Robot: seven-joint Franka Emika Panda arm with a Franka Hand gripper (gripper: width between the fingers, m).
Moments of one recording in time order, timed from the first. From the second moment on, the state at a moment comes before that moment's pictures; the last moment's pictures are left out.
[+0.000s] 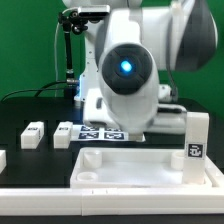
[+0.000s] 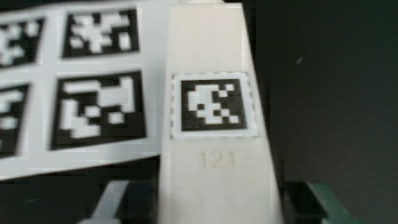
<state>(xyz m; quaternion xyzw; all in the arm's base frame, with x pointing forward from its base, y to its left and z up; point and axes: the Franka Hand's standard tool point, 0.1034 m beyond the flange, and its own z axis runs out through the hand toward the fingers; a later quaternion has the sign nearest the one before) 0.446 0.033 0.058 -0.88 0.12 0.45 0.07</state>
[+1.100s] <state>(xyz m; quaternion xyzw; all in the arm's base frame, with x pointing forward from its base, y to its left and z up) 0.557 -0.035 0.151 -0.96 0.22 0.12 0.12</state>
